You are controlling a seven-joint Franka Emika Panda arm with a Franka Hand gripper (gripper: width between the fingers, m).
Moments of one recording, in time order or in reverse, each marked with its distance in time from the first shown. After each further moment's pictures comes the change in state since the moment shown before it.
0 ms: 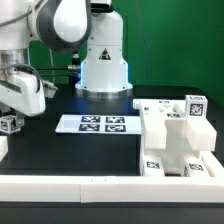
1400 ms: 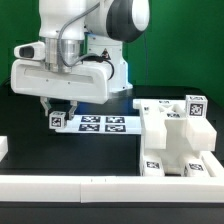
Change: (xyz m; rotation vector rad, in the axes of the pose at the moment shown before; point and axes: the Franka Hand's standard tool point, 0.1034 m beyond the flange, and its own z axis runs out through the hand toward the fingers) arm -0.052 -0.098 -0.027 -0.007 0.092 -0.602
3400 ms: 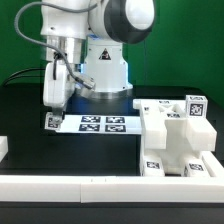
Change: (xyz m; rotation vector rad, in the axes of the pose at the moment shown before) arm 0.018 -0.010 0.000 0.083 0.090 1.442
